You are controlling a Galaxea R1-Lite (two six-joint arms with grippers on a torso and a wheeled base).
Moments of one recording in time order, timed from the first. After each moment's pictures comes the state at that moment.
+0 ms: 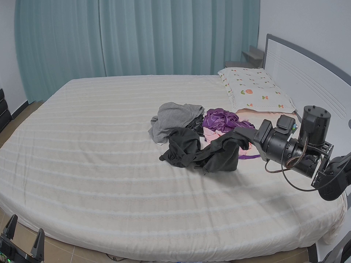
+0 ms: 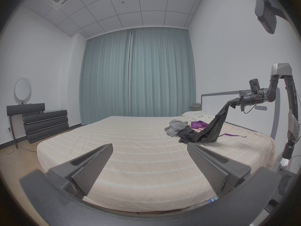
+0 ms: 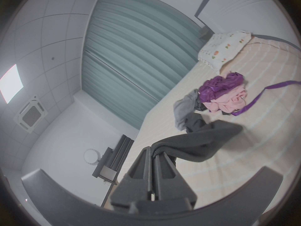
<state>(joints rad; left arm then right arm) 0.00 0.02 -0.02 0.00 0.00 0.00 0.48 1.73 -0.65 -0.96 0.15 0.88</state>
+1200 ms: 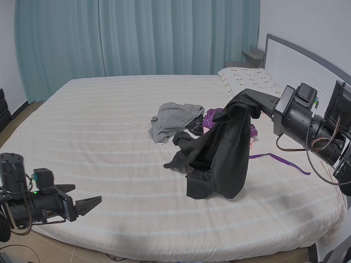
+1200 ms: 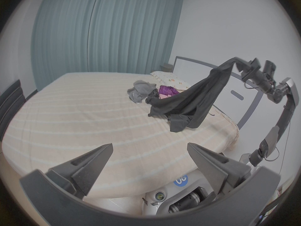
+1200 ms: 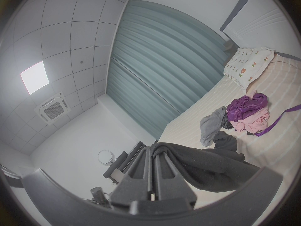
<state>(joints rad) -0.23 1.23 -0.29 -0.42 -0.21 -0.08 0.55 1.55 -0.72 -0.96 0.15 0.83</state>
